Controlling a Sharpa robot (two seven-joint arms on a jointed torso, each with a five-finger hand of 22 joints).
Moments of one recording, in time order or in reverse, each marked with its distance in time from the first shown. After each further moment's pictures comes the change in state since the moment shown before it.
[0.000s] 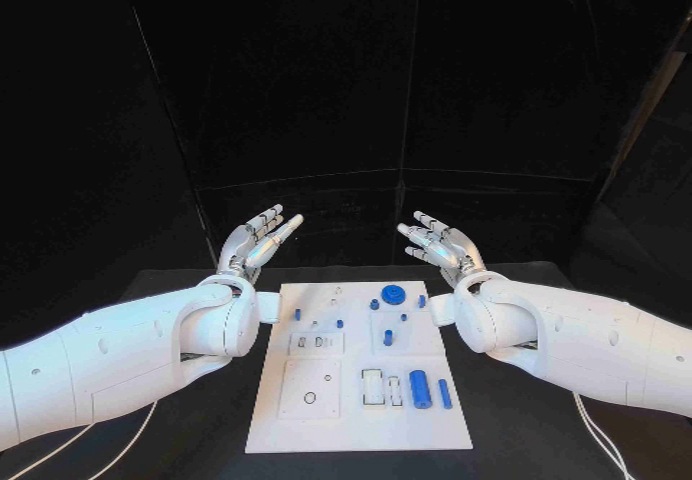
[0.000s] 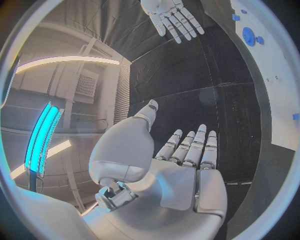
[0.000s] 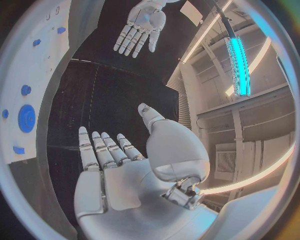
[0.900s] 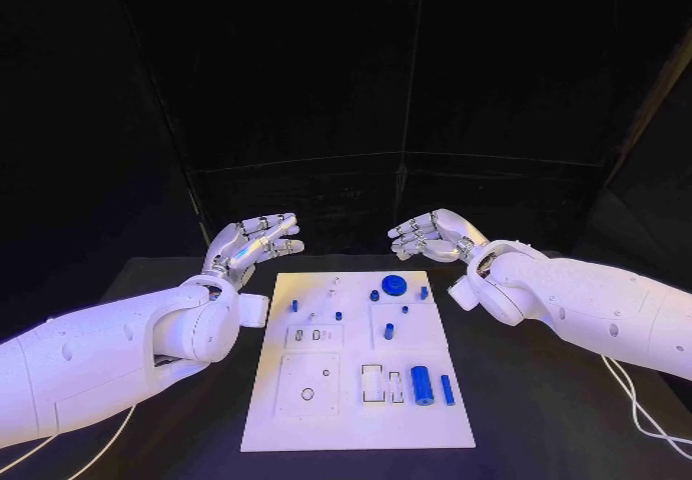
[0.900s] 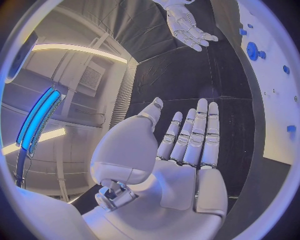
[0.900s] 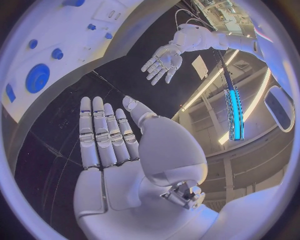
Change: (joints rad) left arm 0.017 -0.081 -0.001 0.056 0.012 0.176 0.027; left_hand 0.081 -0.003 0.004 -0.021 0.004 0.461 0.048 0.090 0.039 0.561 0.013 0.124 0.038 0.541 -0.052 0.215 0.087 0.062 0.556 0.000 0.196 0.087; right arm 0.087 -0.006 -0.013 -0.135 -0.566 0.209 -0.091; right_hand 0.225 -0.016 0.054 -0.190 0.032 0.645 0.077 0.090 0.039 0.709 -0.073 0.116 0.028 0.777 -0.117 0.158 0.059 0.086 0.542 -0.063 0.225 0.086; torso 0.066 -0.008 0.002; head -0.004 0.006
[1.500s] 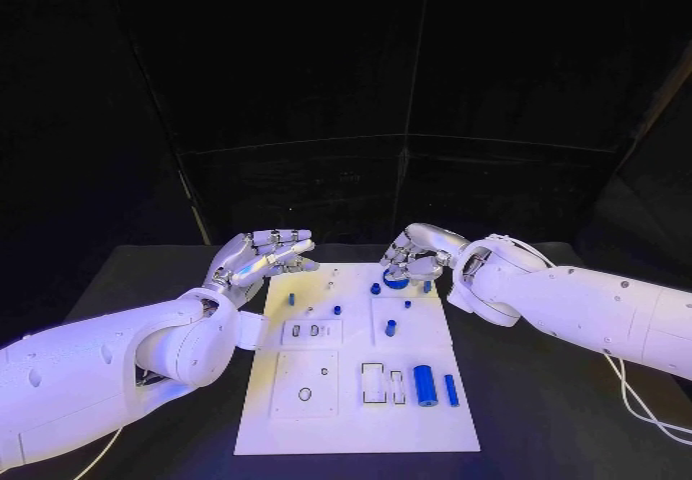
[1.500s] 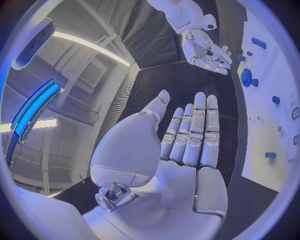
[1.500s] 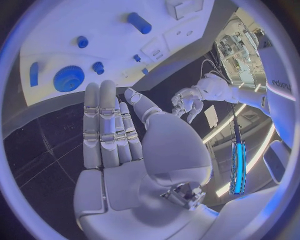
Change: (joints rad) left arm 0.010 -0.070 -0.001 0.146 -0.043 0.073 -0.032; left_hand 0.114 -0.040 0.011 -0.108 -0.005 0.089 0.031 0.031 -0.007 0.103 -0.034 0.034 -0.001 0.109 -0.041 0.060 0.061 0.000 0.145 -0.043 0.009 -0.006; right arm 0.035 0.016 0.001 0.076 -0.576 0.017 -0.278; right_hand -0.021 -0.102 0.034 -0.050 0.000 0.177 -0.047 -0.034 0.001 0.226 -0.082 -0.063 0.008 0.360 -0.124 0.355 0.283 0.000 0.191 -0.127 0.451 0.262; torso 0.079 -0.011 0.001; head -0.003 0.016
